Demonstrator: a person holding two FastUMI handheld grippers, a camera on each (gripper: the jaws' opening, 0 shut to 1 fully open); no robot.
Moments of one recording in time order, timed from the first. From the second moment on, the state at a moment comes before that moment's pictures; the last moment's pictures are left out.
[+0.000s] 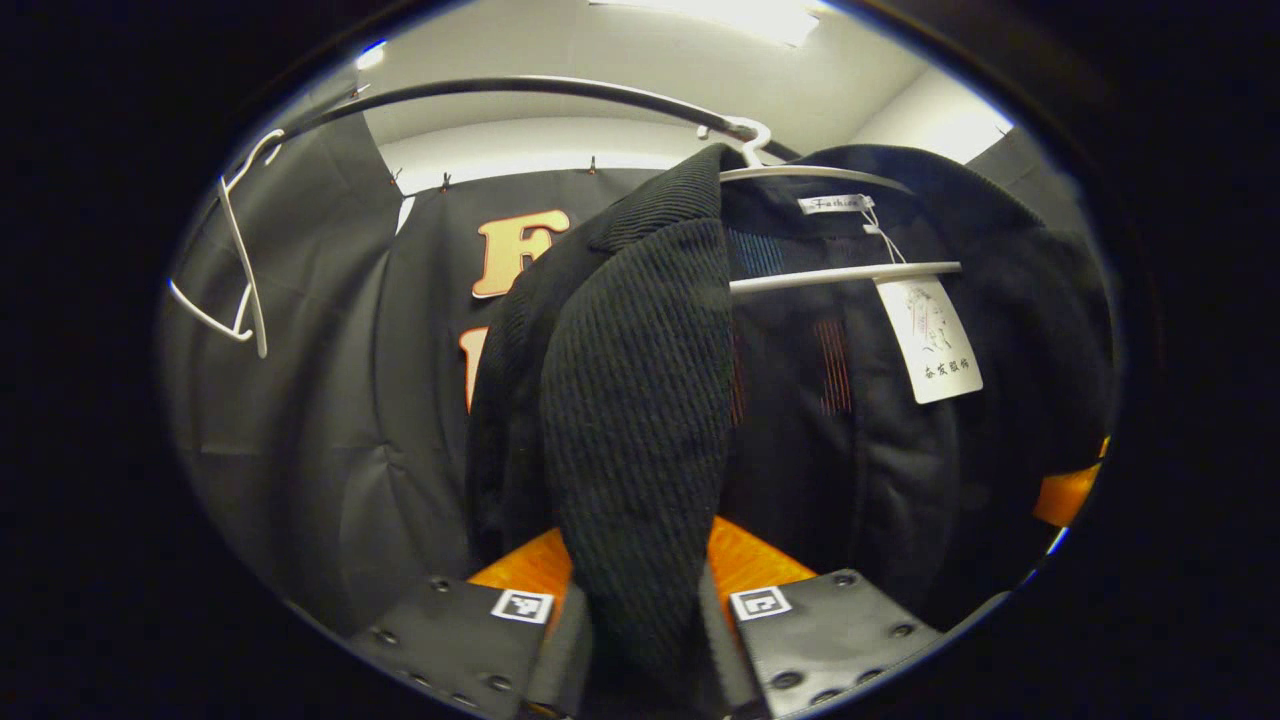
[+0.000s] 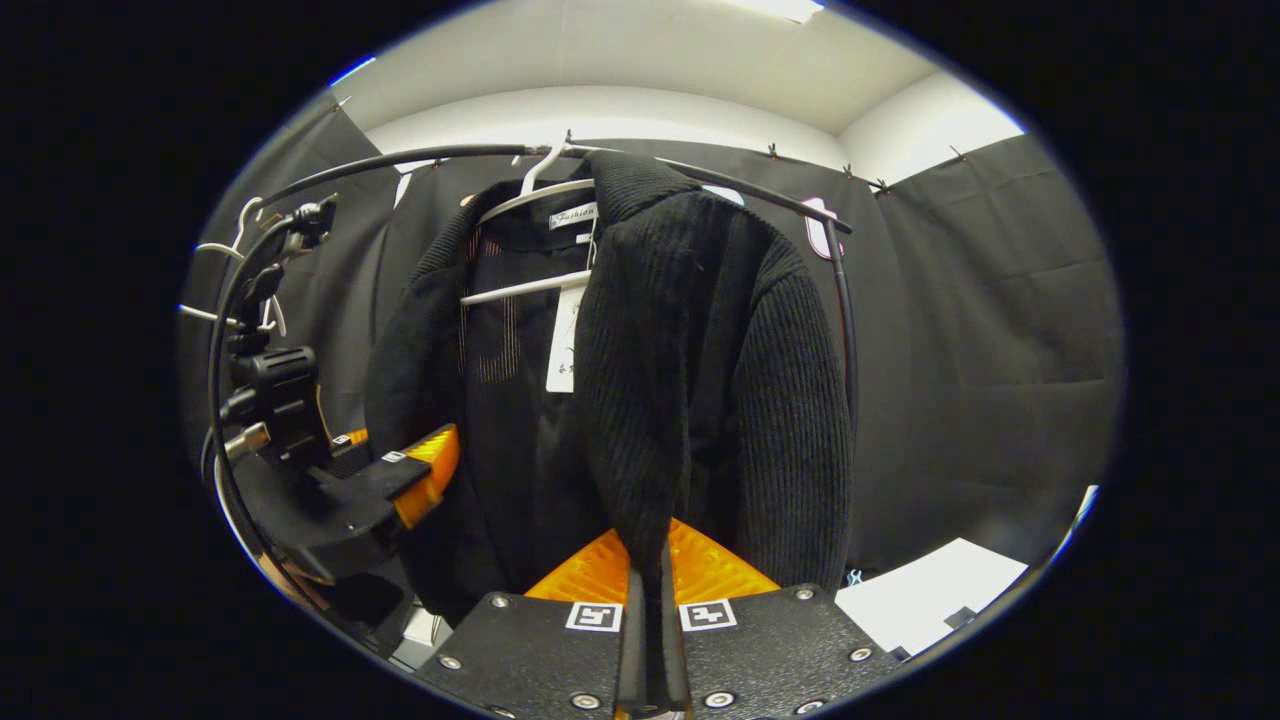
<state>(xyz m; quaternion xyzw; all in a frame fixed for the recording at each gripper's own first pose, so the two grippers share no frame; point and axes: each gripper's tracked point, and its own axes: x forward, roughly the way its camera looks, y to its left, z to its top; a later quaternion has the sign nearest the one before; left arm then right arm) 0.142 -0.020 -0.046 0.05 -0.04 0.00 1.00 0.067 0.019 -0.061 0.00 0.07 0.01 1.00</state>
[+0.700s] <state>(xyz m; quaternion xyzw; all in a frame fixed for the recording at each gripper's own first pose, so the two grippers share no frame) 0.097 -0.003 0.014 0.03 -0.06 -0.04 1.00 0.058 0.012 0.008 -0.01 -0.01 -0.01 1.00</state>
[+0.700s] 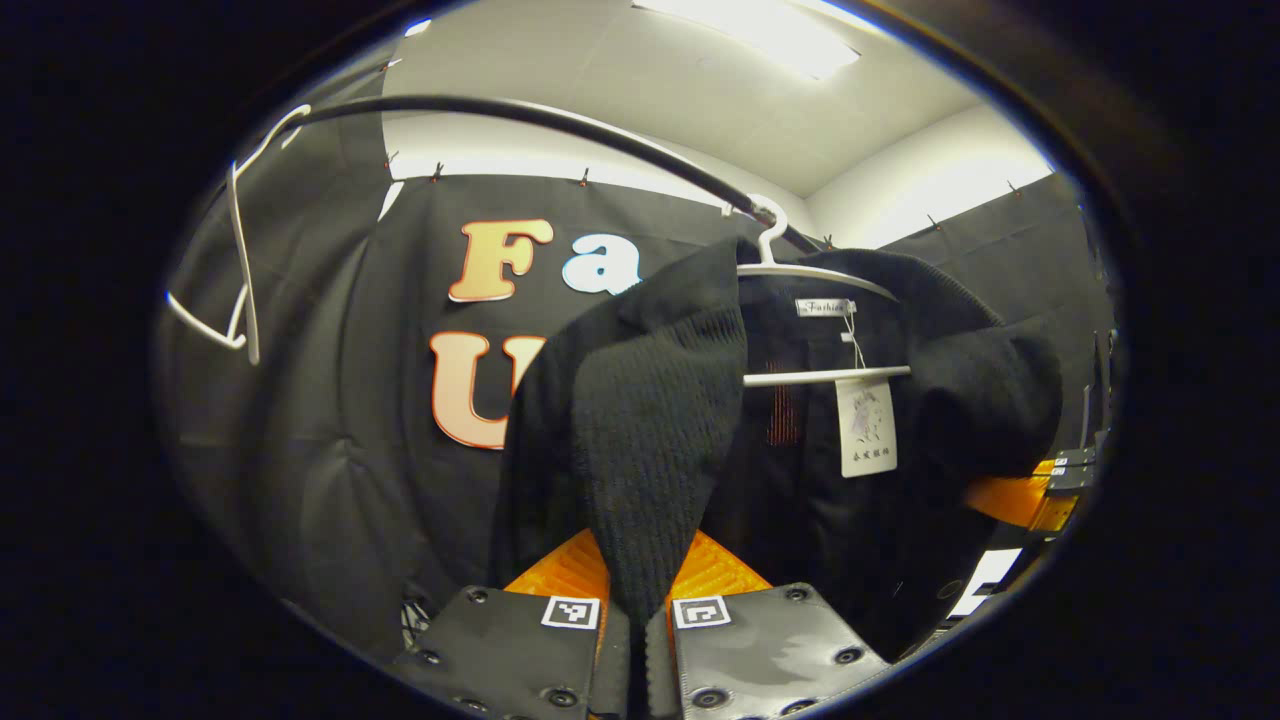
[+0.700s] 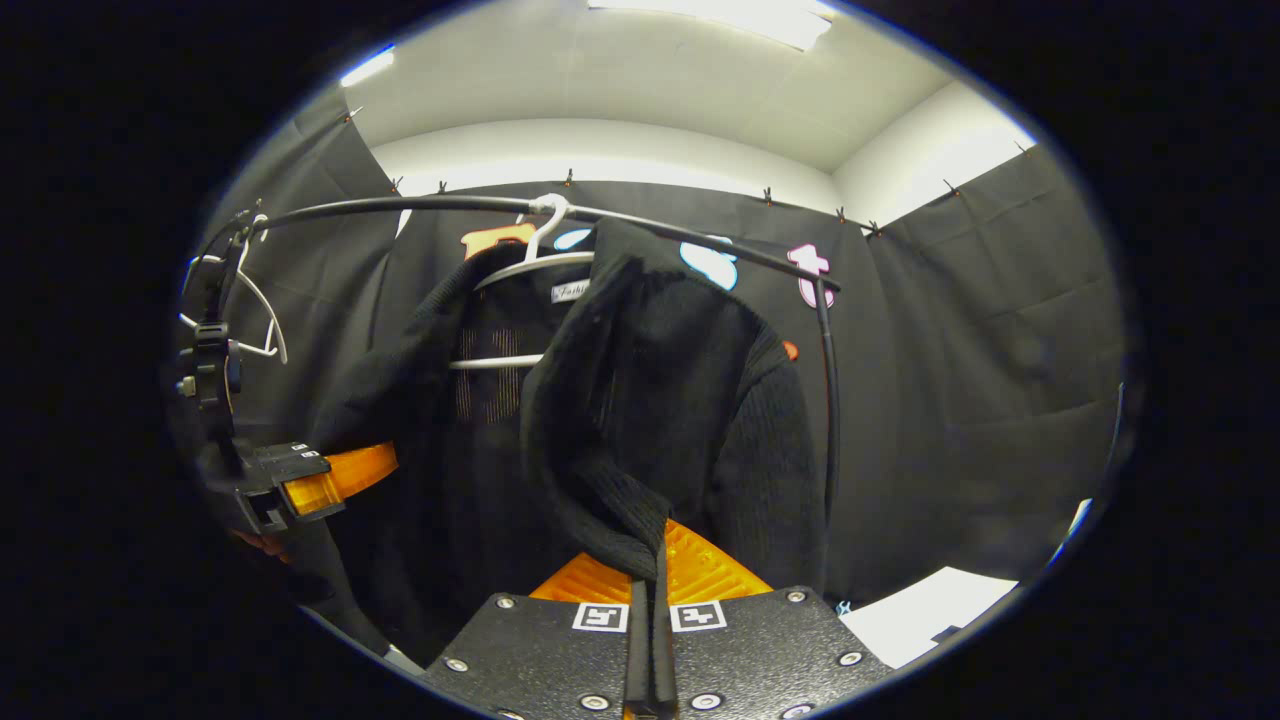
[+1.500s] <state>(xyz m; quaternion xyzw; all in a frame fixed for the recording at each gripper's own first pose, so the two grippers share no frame) 0.085 0.000 0.100 0.06 -0.15 -0.01 0.99 0.117 -0.128 0.228 -0.06 -0.13 -0.11 0.98</state>
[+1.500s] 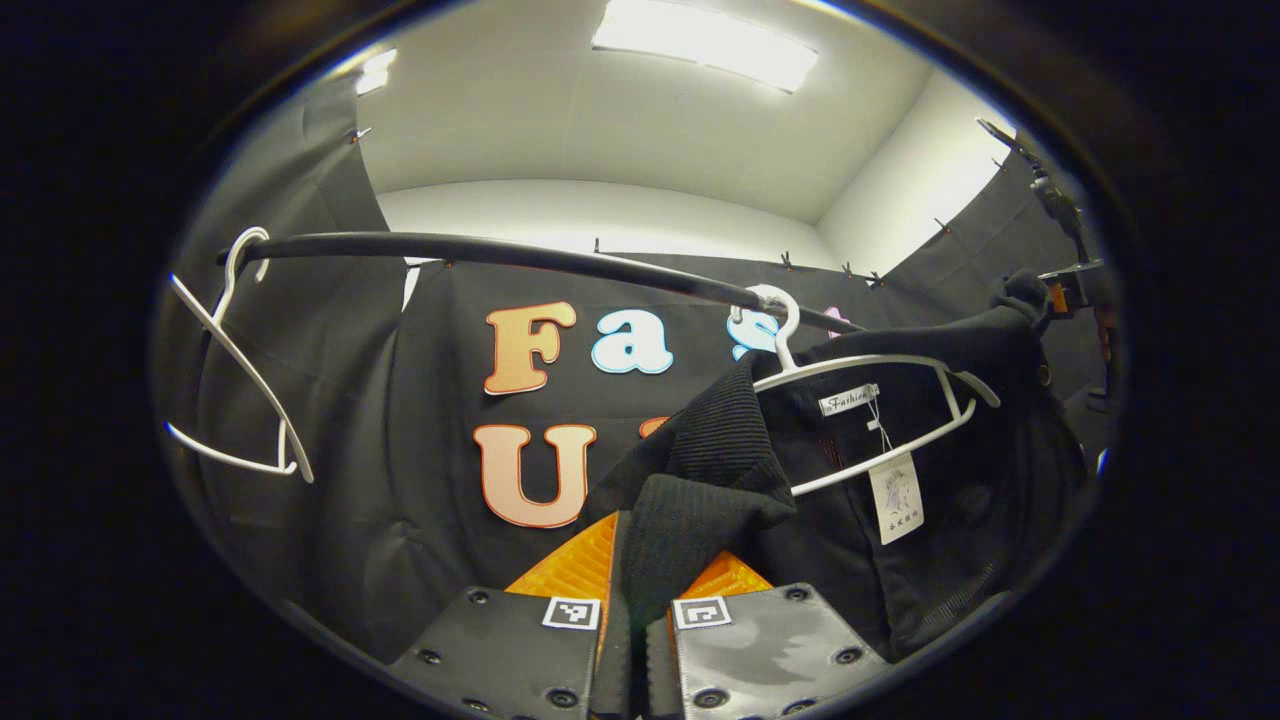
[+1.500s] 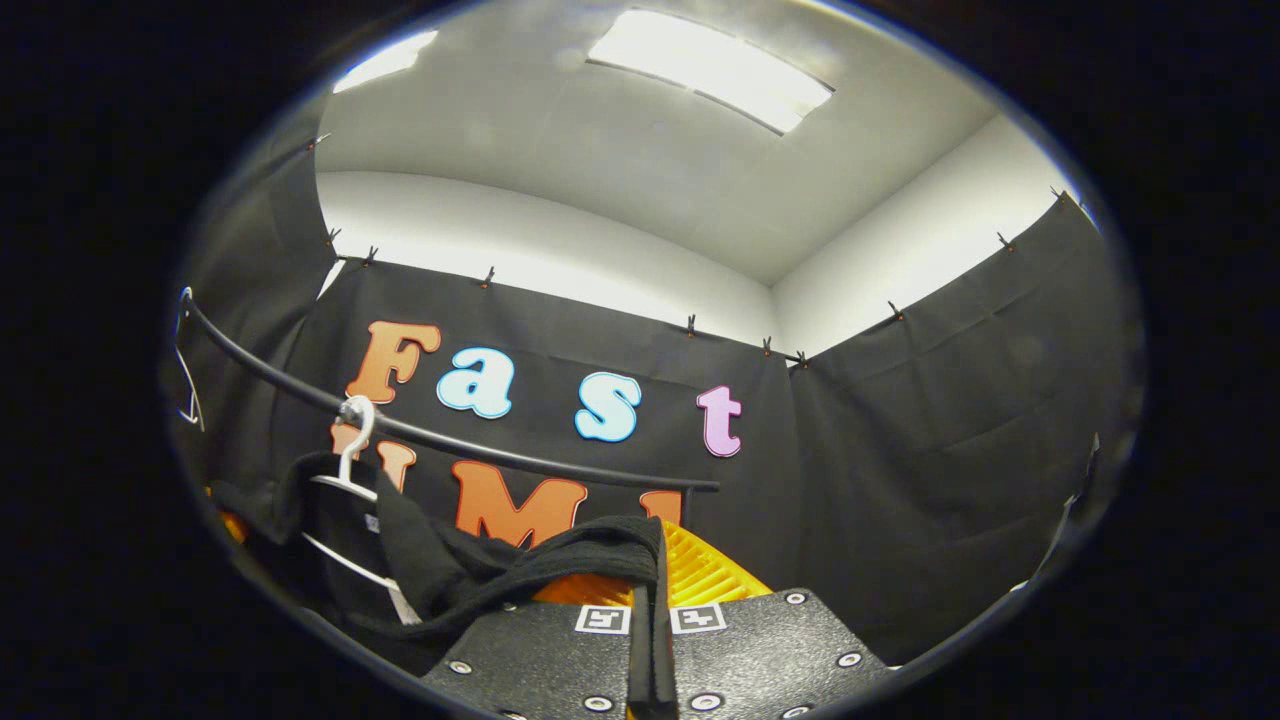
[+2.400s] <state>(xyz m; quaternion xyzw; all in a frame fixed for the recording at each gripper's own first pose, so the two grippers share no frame) 0.086 0.020 0.126 0.03 -0.17 -0.01 0.98 0.206 -0.099 -0.034 0.07 0.11 -0.03 0.99</state>
